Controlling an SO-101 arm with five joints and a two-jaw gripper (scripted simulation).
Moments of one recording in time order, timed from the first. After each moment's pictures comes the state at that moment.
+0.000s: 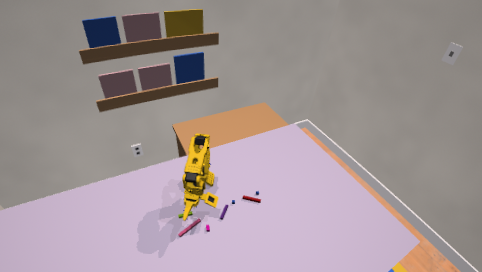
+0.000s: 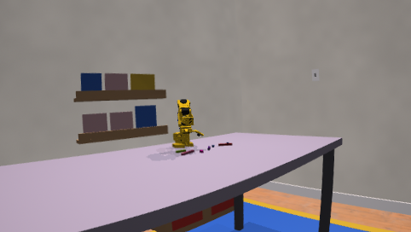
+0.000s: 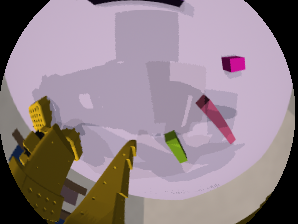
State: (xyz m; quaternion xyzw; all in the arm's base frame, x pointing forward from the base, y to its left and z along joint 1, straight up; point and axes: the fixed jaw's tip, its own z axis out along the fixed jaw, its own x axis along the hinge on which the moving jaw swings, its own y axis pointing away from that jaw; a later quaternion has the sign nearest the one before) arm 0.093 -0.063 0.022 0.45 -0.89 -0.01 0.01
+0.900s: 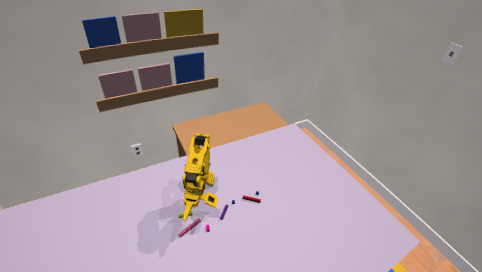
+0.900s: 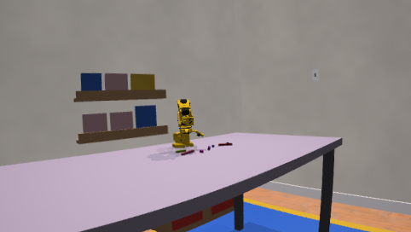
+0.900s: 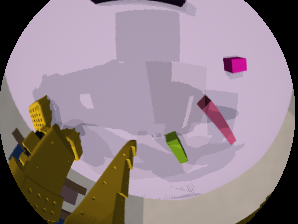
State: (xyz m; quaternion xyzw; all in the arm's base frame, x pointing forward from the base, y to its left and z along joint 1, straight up) arm 0.092 -0.063 0.022 0.45 -0.89 -0.02 0.01
